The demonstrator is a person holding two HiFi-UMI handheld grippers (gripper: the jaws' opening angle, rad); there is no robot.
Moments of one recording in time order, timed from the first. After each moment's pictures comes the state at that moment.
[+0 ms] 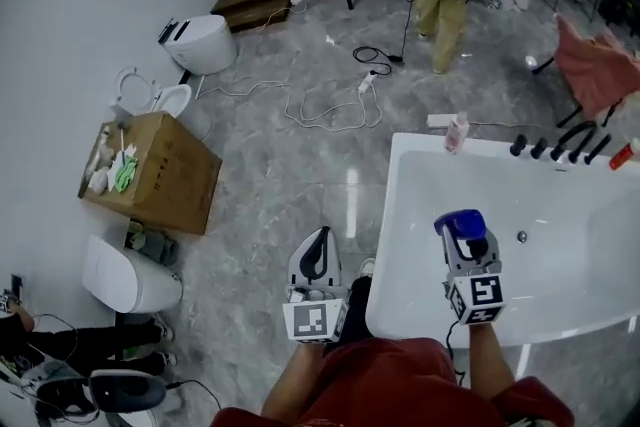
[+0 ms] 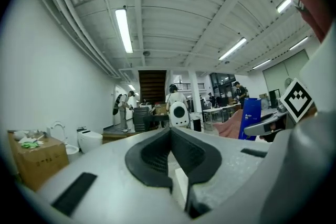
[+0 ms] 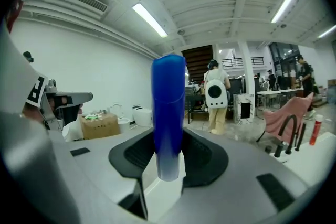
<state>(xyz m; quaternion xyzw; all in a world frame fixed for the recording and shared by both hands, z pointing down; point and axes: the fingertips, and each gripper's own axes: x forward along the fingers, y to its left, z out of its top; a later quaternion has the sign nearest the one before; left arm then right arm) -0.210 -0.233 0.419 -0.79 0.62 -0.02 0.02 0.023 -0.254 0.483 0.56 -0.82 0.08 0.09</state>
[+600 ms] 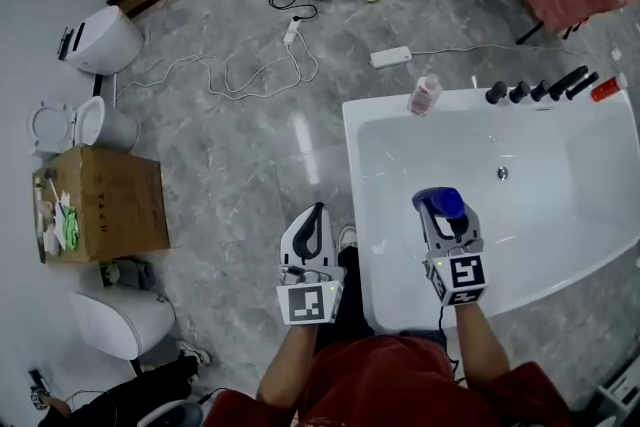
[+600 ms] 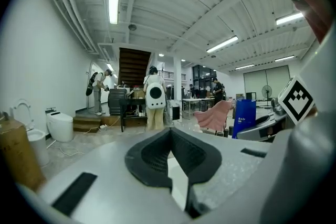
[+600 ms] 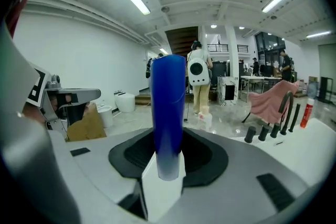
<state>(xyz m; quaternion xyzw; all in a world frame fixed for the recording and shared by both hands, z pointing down) -0.169 -0.413 0.534 -0.86 0.50 -0.07 -0.05 0.023 -0.375 0.592 0.62 -0.75 0.16 0.15</state>
